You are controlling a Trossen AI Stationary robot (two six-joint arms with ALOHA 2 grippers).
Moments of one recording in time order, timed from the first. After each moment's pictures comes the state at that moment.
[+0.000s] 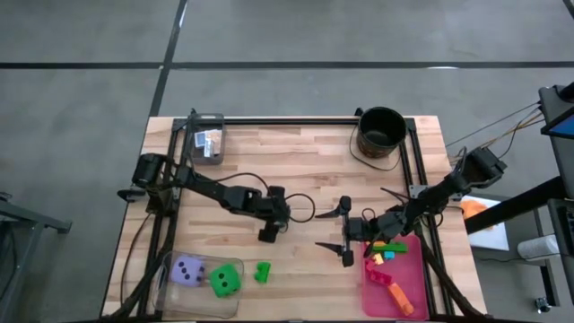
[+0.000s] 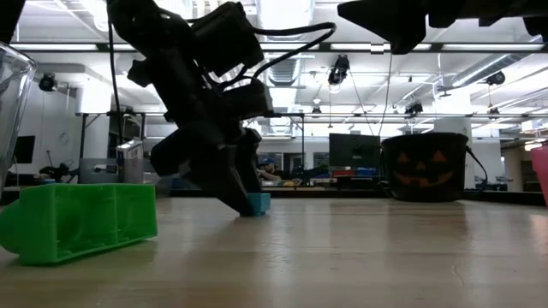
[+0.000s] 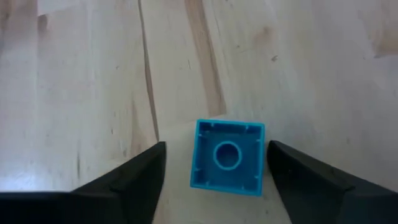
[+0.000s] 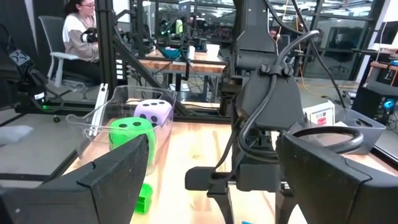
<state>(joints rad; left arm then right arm) -0.11 1.87 0.96 -0.09 -0.09 0.16 0.52 1.47 0.52 0.95 0.53 -0.02</state>
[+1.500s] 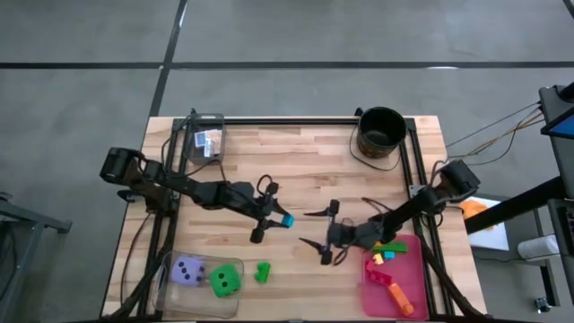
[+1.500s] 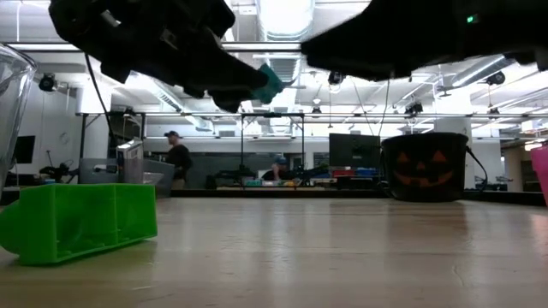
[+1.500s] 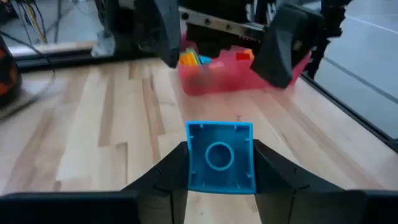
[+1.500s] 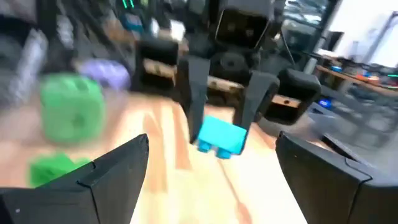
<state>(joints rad) -0.11 1.59 0.65 0.60 0.17 0.06 0.49 1.76 0.62 1.08 0.68 -0.15</state>
